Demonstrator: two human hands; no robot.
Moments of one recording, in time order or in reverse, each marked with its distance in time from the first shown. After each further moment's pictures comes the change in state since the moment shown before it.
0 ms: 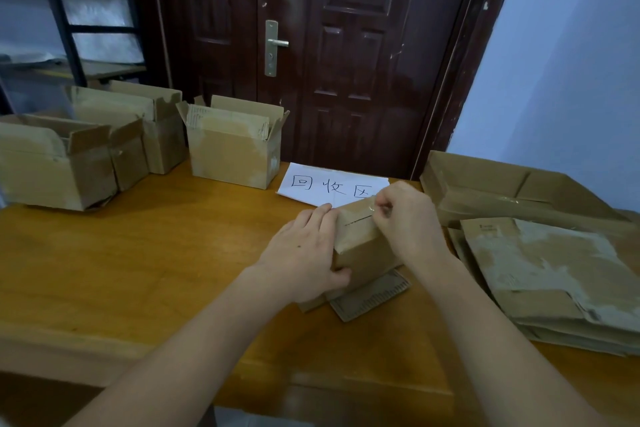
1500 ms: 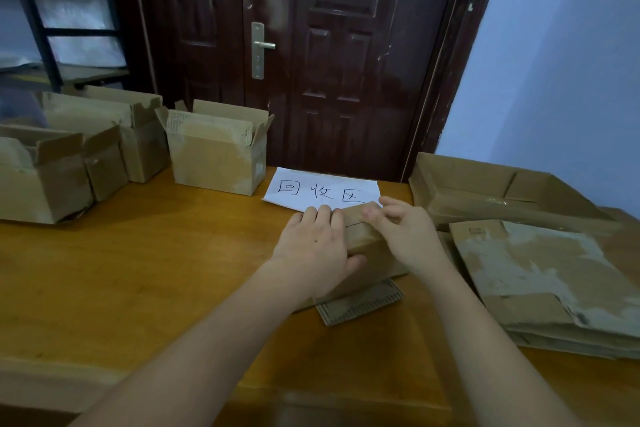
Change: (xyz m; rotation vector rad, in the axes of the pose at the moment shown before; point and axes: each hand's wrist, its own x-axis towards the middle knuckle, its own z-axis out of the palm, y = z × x) left_hand 0.035 0.029 -0.004 0.204 0.007 -0.030; right_hand -0.002 0.032 0.002 0.381 -0.168 0.294
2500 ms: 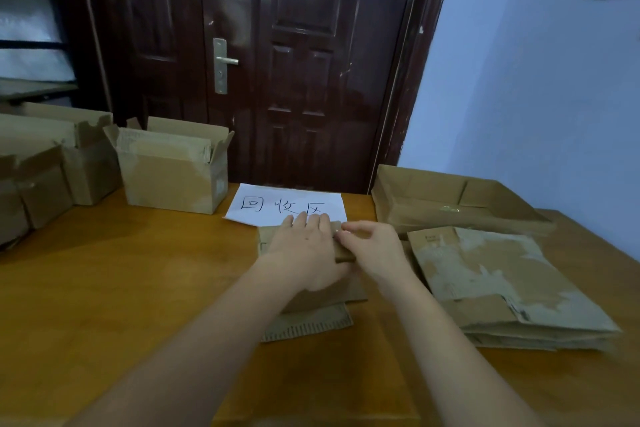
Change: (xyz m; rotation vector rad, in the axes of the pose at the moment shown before) left_hand 0.043 0.030 -0.010 -0.078 -0.257 0.048; right_hand -0.007 0.002 -0.008 0.224 0.069 0.164
